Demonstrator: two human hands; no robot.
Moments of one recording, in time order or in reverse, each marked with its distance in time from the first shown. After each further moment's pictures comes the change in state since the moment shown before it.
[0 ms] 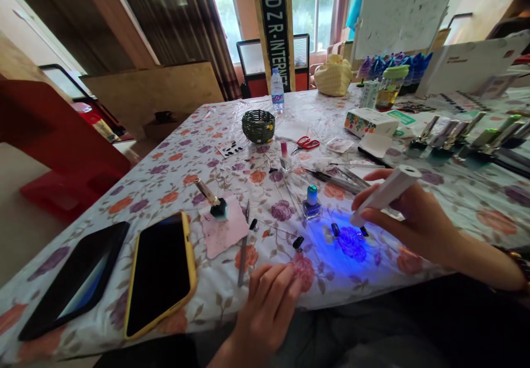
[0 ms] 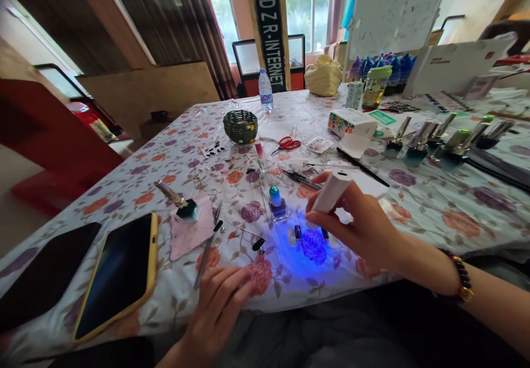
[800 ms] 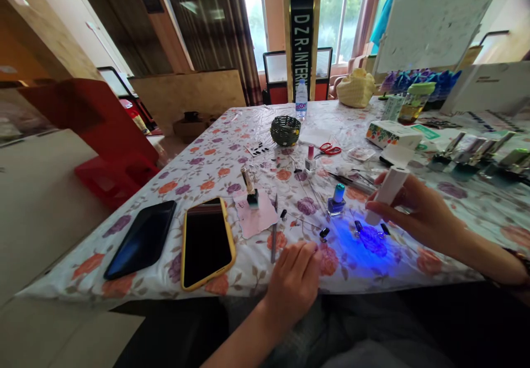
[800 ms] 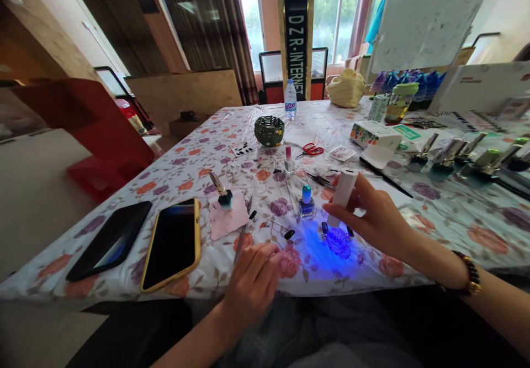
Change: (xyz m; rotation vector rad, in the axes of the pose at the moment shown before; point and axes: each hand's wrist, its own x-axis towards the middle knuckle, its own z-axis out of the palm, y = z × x) left_hand 0.002 0.003 -0.001 0.072 0.036 -0.132; right_hand 0.012 -0.015 0.013 -0.149 0.026 0.056
